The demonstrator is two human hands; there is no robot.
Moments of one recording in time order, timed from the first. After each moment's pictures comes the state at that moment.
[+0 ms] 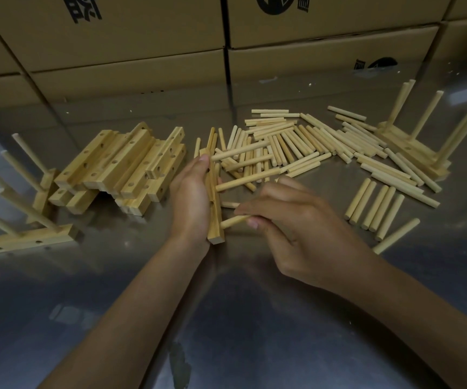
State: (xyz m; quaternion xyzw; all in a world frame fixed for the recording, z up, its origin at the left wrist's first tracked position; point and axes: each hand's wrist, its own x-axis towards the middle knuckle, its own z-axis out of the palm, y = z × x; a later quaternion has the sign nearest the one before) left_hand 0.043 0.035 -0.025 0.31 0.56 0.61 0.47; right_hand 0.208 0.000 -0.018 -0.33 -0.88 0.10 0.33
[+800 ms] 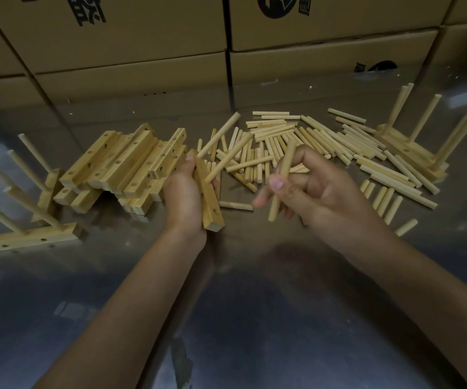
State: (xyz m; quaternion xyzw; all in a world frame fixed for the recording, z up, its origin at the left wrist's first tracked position) left_hand 0.037 0.037 -0.017 0.23 0.54 0.65 0.48; right_hand 0.222 0.004 0.001 -0.34 -0.68 0.47 0.44
